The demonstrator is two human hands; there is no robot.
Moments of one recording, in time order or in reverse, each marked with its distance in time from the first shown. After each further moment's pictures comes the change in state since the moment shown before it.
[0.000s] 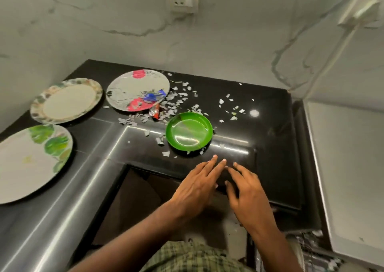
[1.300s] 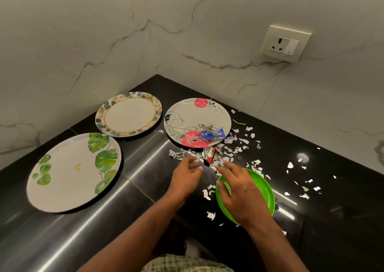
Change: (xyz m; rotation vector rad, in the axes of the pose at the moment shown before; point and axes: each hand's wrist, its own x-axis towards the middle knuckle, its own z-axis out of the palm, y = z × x) left_hand 0.056 -0.216 -0.107 -0.903 0.560 -0.954; right_hand 0.237 -0.135 0.084 -0.013 -0.205 -0.462
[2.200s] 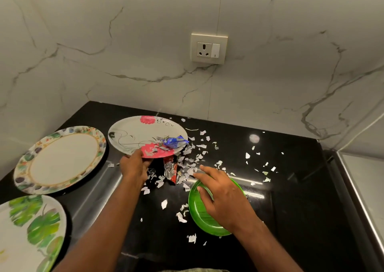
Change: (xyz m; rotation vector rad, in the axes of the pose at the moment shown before) left_hand 0.149 0.051 -0.005 -0.767 0.188 -0.189; right_hand 0.000 0.010 -0.015 -0.020 0.117 0.157
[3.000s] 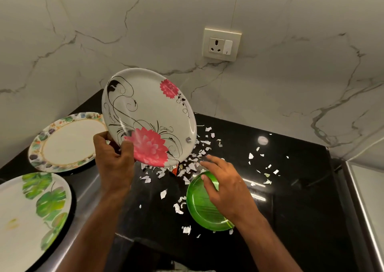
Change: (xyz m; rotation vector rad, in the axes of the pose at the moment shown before) left_hand -0.122 0.051 -0.036 0.457 -0.008 0.771; right_hand 0.008 0.007 -0.018 0.126 0.047 0.021
